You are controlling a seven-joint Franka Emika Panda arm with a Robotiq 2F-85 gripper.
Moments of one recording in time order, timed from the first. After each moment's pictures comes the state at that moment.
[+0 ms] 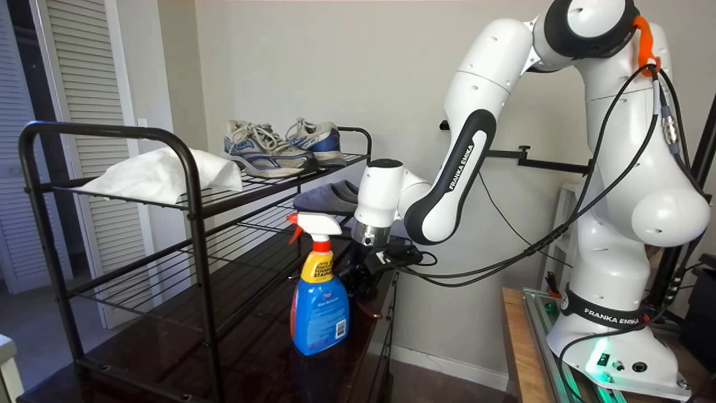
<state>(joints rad) 0.08 0.25 0.04 -2.50 -0.40 2.90 1.08</state>
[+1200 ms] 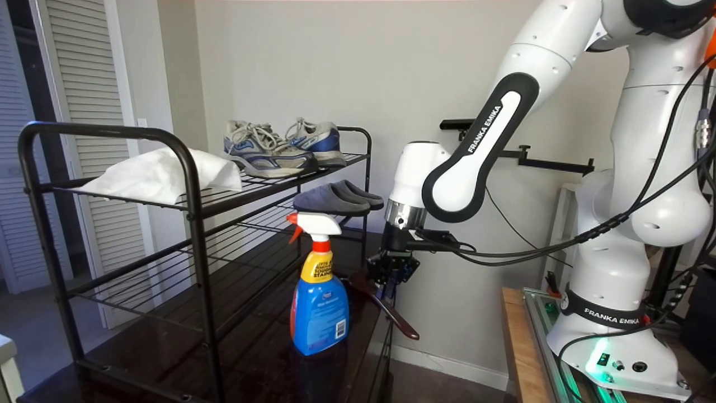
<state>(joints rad) 0.08 -0.03 0.13 -2.74 0.27 2.87 0.72</state>
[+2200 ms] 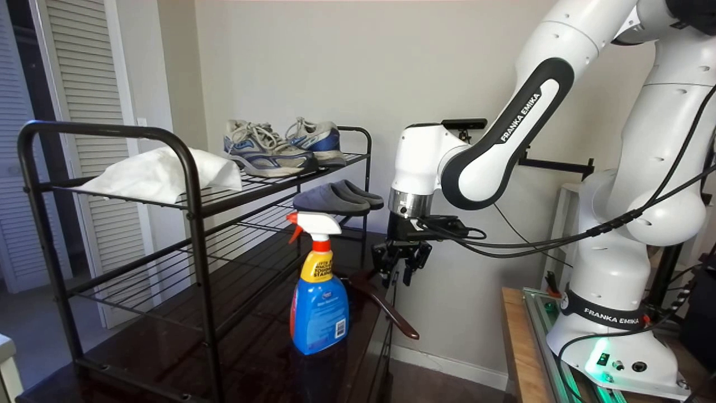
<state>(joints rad) 0.01 -0.17 0.20 -2.74 -0.02 2.67 1.08</state>
